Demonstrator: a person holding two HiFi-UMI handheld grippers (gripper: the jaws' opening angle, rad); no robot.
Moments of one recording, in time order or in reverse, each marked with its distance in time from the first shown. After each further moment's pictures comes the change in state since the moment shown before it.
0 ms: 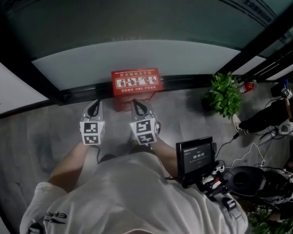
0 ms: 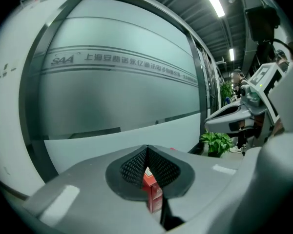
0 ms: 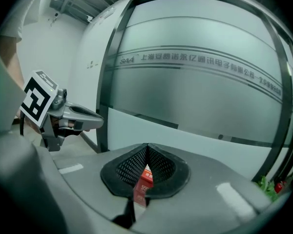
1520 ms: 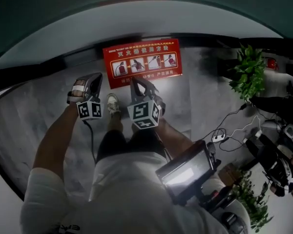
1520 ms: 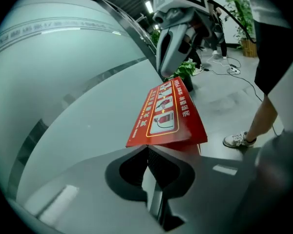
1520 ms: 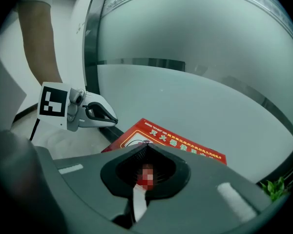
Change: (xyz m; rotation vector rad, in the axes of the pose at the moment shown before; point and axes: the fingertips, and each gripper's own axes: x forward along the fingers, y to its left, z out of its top) left arm 0.269 0.020 -0.212 0.855 0.198 -0.353; right arm 0.254 -0.041 -0.169 -0.047 0.345 0.123
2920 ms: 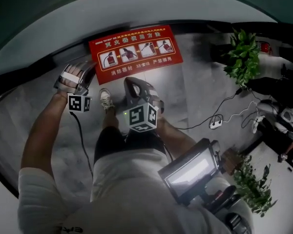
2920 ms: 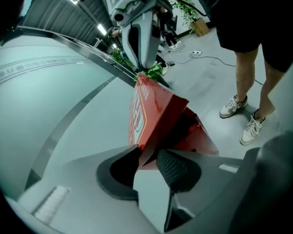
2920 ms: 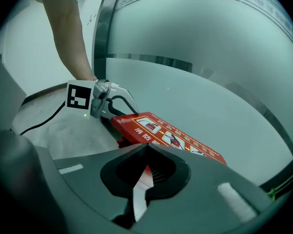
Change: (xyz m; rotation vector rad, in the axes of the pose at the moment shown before) left arm 0.034 -0.029 0.008 0.430 -0.194 -0.052; right arm -0.007 0.025 -0.041 -0.126 0.037 -0.006
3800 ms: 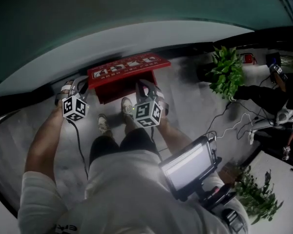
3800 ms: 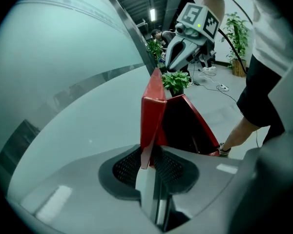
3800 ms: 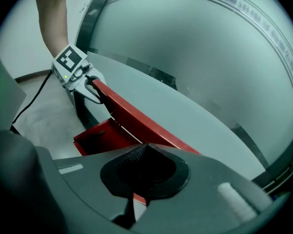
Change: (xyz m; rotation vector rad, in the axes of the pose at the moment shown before) left arm -0.008 0.068 -0.010 -0.515 0.074 -0.113; right arm -0.032 -0.122 0.010 -0.055 0.028 -0.222
